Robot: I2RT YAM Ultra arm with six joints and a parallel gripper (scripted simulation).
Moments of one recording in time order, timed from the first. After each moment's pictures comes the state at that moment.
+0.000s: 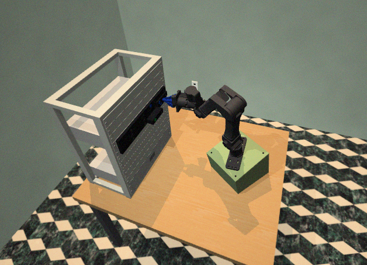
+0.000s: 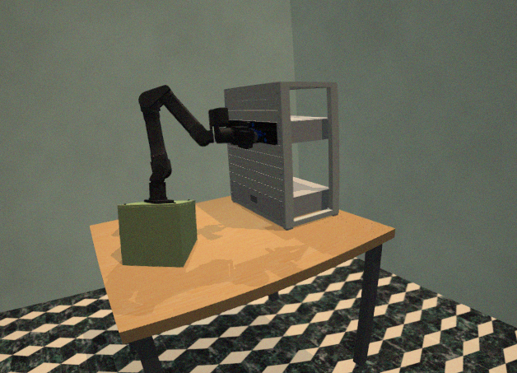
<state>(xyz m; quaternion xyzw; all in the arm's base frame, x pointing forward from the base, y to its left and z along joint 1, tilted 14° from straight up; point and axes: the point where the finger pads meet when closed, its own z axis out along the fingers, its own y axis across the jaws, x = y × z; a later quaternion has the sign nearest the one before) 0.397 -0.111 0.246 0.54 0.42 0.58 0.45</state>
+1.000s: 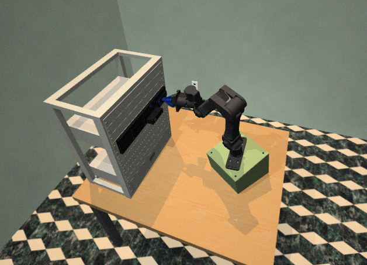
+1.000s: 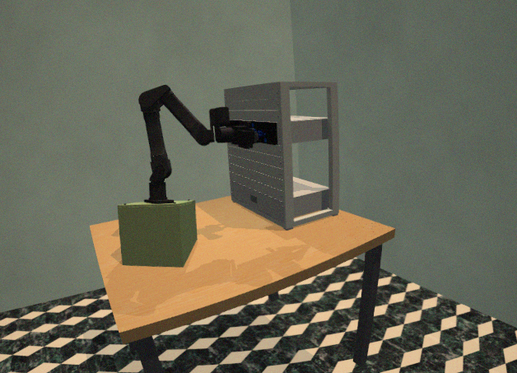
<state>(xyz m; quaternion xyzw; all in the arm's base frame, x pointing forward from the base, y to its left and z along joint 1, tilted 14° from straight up) 0.399 -0.111 0.246 0.54 0.42 0.58 0.44</state>
